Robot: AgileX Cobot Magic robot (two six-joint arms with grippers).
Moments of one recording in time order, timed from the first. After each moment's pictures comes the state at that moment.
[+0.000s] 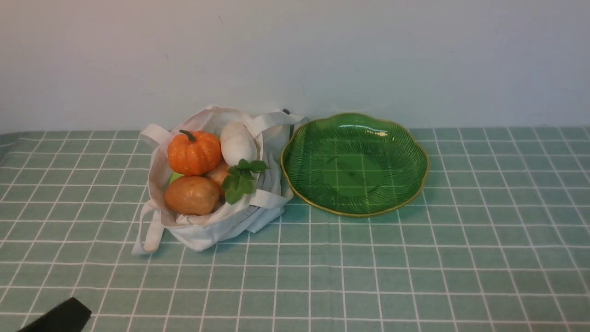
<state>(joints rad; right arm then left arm) 0.05 -0.01 0.02 0.04 0.37 0.01 -0.04 0.07 -0.20 -0.89 0.48 -0.13</state>
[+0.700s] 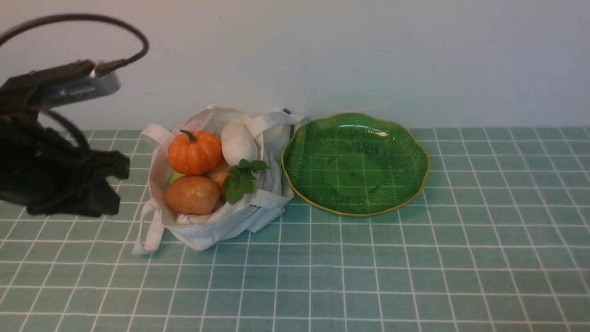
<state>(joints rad) 0.05 -0.01 0.02 0.04 0.37 0.01 -0.04 1.37 -1.16 -0.28 1.07 -0.01</state>
